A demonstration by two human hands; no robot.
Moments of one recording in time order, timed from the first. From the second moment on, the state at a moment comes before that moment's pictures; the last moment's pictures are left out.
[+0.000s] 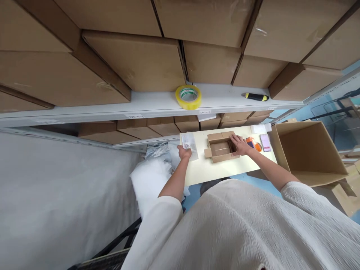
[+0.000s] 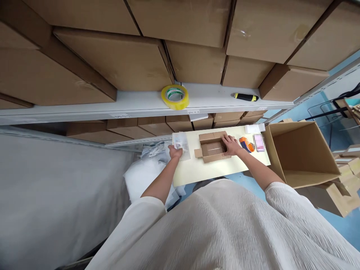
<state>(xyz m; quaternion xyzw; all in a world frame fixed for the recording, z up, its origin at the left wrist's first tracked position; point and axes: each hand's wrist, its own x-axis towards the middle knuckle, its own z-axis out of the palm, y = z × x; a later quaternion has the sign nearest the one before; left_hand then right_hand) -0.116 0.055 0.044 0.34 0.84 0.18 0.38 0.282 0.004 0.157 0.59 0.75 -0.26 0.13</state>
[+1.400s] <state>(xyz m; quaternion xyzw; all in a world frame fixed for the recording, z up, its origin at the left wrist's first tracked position) 0.019 0.042 0.167 0.79 0.54 0.08 0.28 0.323 -0.027 0.129 0.61 0.74 -0.29 -0.08</state>
